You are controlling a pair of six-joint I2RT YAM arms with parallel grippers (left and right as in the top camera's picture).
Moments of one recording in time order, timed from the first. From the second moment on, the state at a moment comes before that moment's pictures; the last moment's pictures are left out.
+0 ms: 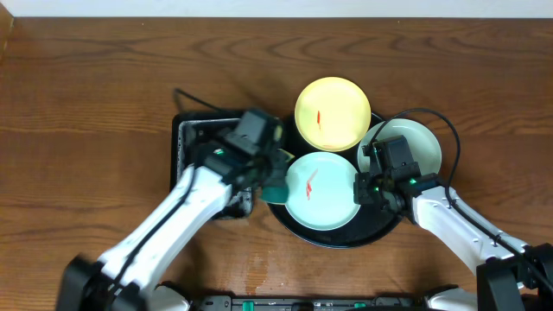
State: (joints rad) left arm -0.56 1.49 1.06 -0.70 0.18 -0.50; right arm 0.32 1.47 0.65 -0.36 -0.16 0.32
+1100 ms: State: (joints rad) left arm -0.59 1.89 1.20 -0.75 0.20 -0.82; right arm 0.33 1.47 0.66 -0.40 -0.16 0.31
